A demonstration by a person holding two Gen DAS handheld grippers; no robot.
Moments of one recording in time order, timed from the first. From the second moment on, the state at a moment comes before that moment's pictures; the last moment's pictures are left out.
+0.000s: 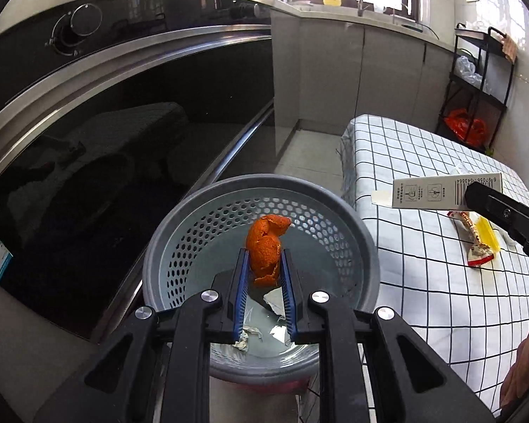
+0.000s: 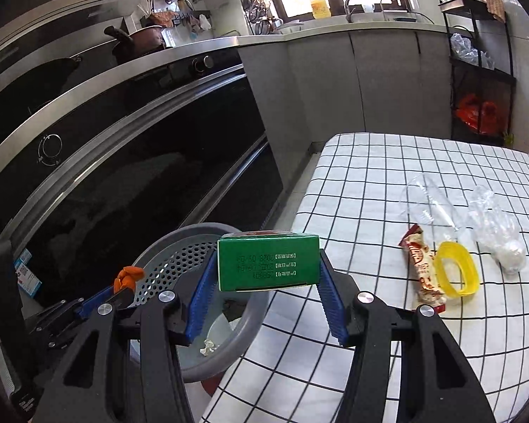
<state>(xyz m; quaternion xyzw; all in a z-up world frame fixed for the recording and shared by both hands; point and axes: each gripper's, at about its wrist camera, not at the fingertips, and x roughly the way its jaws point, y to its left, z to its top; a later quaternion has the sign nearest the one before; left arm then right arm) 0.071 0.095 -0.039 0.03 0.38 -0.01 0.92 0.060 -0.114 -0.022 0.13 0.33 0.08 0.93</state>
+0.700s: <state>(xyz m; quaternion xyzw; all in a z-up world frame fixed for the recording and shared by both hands) 0.091 0.150 -0.067 -0.02 0.42 0.02 0.91 0.092 -0.033 -0.060 0.08 0.38 0.13 0.91</state>
